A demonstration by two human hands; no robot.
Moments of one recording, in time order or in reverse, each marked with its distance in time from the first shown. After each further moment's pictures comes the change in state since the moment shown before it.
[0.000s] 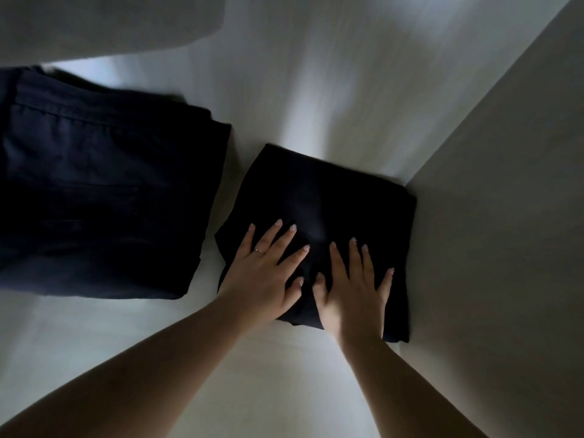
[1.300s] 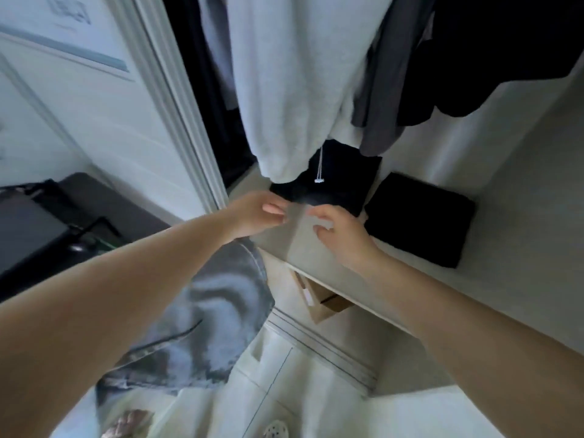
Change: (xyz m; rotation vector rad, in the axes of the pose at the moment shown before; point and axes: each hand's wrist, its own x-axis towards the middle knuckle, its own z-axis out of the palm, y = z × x) left_hand -0.378 -0.008 -0.389 -0.782 -0.083 -0.716; right_hand -0.301 -0.149 -0.320 0.912 -0.271 -0.616
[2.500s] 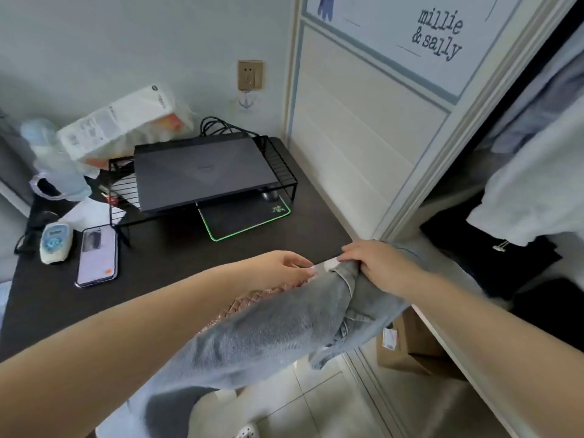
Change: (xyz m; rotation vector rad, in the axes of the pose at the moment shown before) left_hand -0.264 -0.219 -0.082 -0.435 0.116 -0.367; right_hand -0.010 -0.187 0.197 -0.663 -0.708 -0.594
